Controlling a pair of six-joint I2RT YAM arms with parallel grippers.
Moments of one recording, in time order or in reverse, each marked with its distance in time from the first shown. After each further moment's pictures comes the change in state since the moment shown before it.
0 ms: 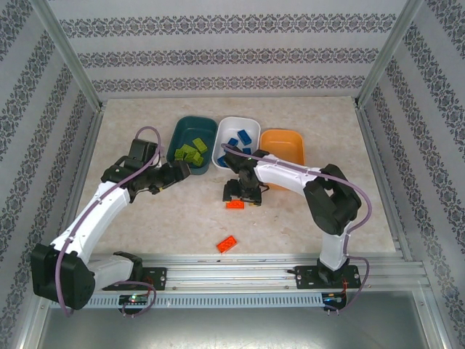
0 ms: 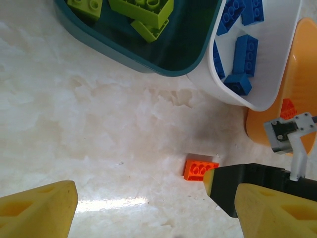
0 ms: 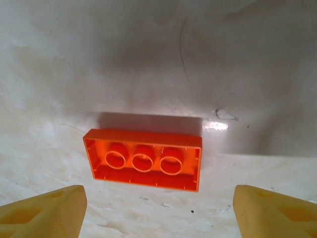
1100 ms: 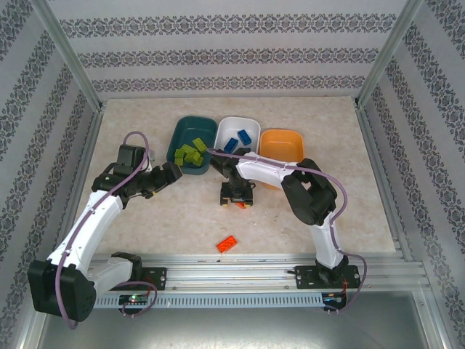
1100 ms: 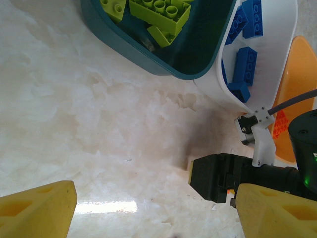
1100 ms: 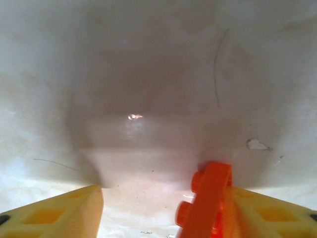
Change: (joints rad) left arm 0.092 -0.086 -0.066 -0.004 0.055 0.001; right arm 0.046 0.193 0.189 -0.148 0.067 -0.010
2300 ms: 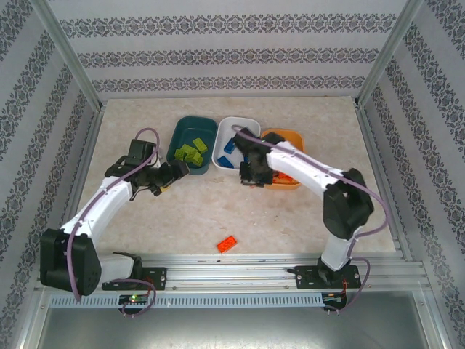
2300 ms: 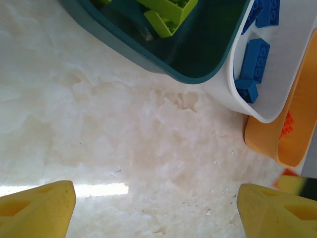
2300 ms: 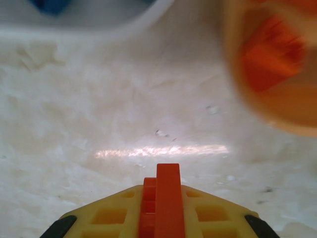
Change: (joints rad) left arm -0.024 0.197 0.020 0.108 0.064 -0.035; right arm -0.158 -0.317 -0.044 -0.052 0.094 -0.047
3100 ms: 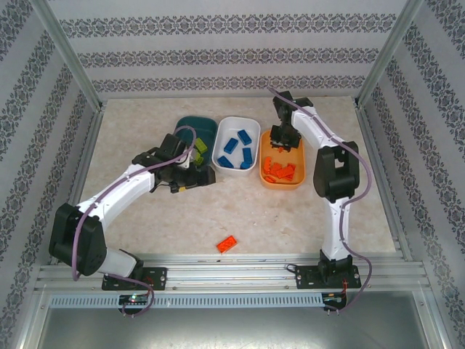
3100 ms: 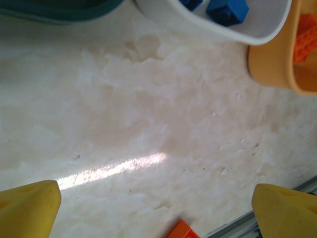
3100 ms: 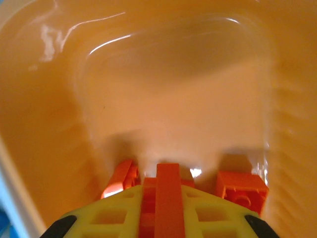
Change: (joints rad) left arm -0.254 0.155 0.162 -0.113 -0.059 0.161; right arm -0.396 0.434 0.463 -0.064 -0.005 -0.241
